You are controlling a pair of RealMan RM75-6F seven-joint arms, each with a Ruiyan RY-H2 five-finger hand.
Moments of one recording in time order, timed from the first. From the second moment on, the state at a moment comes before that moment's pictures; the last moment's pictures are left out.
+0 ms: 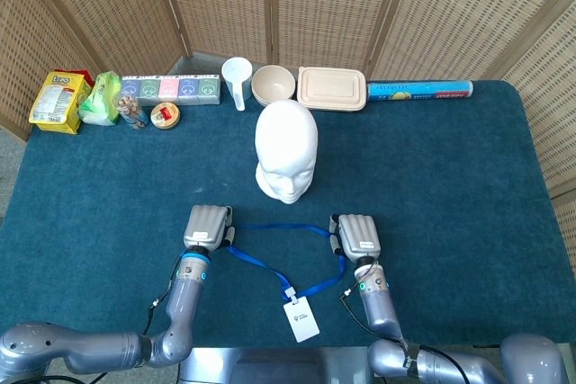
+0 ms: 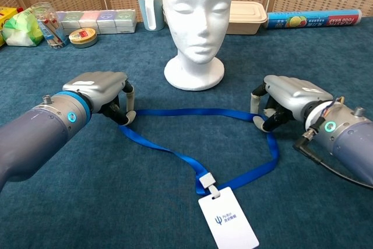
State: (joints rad) left arm -0.75 -1.91 -0.23 -1.46 0.69 1.25 0.88; right arm 0.59 -1.86 0.24 -1.46 -0.86 1.18 -0.63
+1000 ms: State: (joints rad) left arm -0.74 -1.89 -0.23 -1.47 0.71 1.26 0.87; right arm 0.60 -1.86 0.24 -1.47 -0.85 1.18 -0.61
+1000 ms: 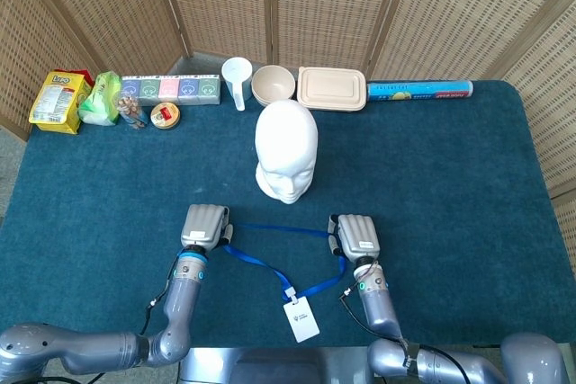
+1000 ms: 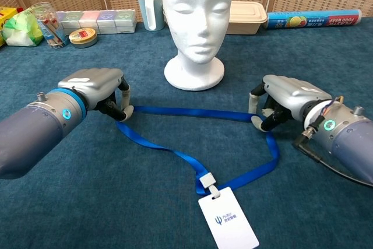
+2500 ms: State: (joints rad) left arm -0.74 -1.90 -0.22 -1.47 0.70 1.26 0.90; right arm 0.60 -1.84 0.25 -1.49 -0.83 1.17 -0.58
